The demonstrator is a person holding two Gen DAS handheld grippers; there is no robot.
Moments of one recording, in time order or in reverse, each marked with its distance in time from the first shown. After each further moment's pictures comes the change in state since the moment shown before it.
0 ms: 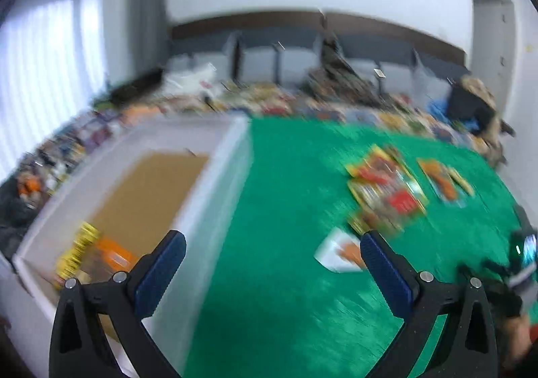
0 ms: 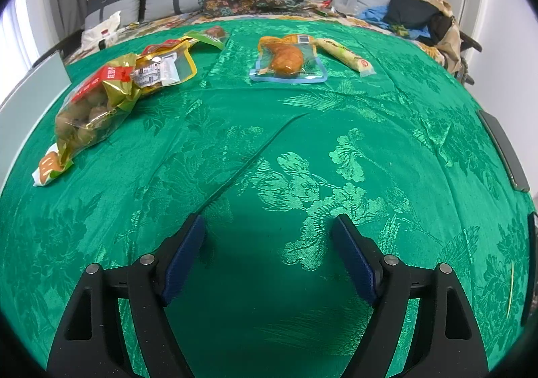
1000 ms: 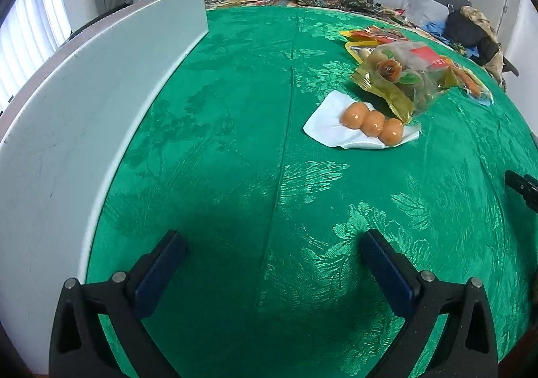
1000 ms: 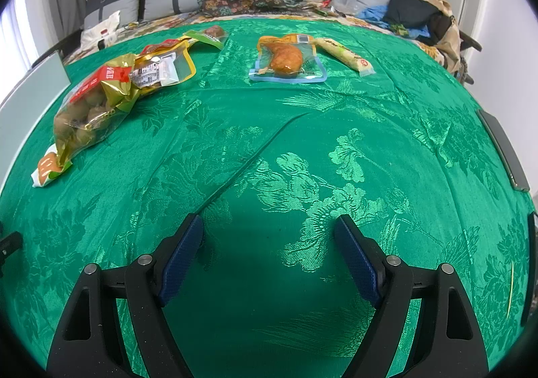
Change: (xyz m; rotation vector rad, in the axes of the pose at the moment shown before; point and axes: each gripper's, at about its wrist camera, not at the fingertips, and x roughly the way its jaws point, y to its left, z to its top) left arm 0.092 -0.025 -0.096 0.049 0.288 -0.022; right arm 0.000 0.000 0.000 0.000 0.002 0.001
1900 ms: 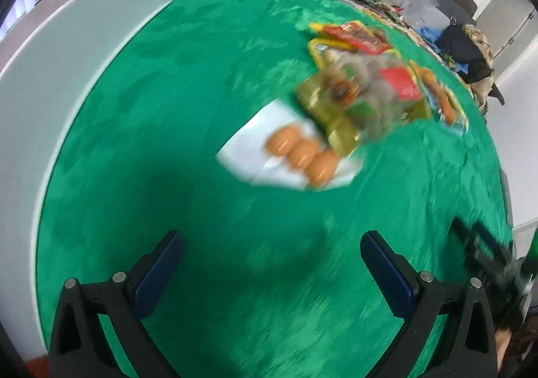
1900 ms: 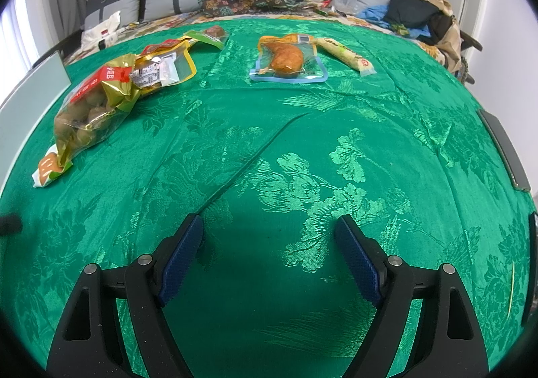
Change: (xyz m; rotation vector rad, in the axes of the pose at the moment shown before) left arm 0.023 -0.035 0.061 -0.139 0.171 -0.184; right arm 0.001 -0.001 0.000 0.001 0.002 0.003
